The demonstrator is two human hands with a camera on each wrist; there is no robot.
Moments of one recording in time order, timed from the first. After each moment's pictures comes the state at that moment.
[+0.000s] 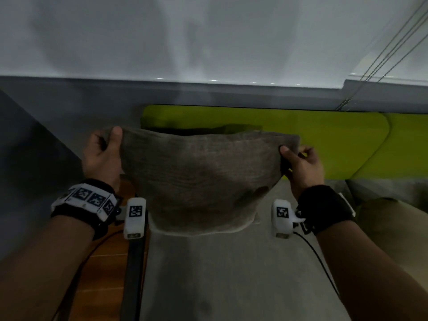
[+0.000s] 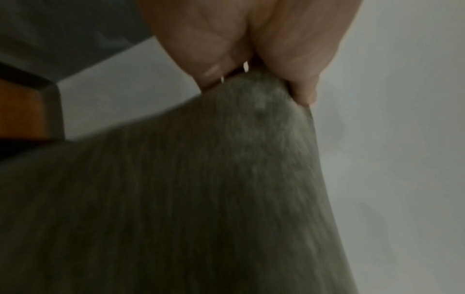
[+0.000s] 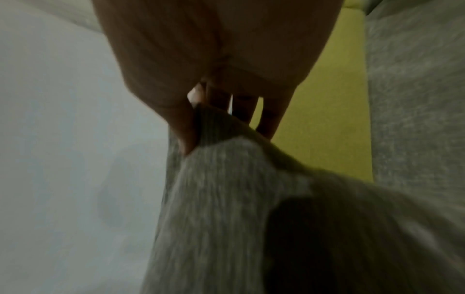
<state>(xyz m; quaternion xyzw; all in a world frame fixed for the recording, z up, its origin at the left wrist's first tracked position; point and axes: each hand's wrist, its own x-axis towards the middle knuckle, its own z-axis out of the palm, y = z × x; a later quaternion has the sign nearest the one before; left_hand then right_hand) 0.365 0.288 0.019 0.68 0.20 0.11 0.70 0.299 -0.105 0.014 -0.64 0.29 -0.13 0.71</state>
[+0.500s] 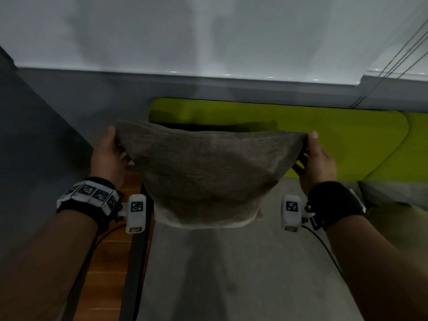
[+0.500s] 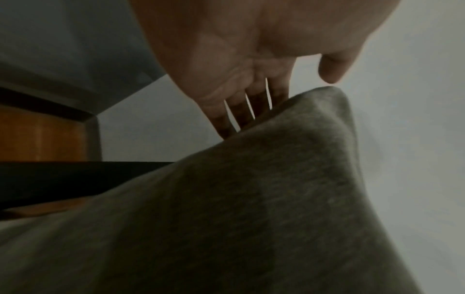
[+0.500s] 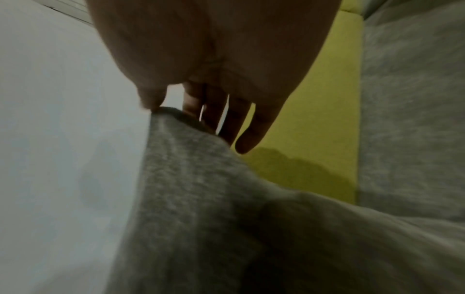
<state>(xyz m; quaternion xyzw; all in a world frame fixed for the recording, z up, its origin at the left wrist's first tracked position) 0.354 0.293 0.008 0.60 0.22 0.01 0.77 0.300 -0.125 0.016 -0.61 0.32 -0.11 0.72</state>
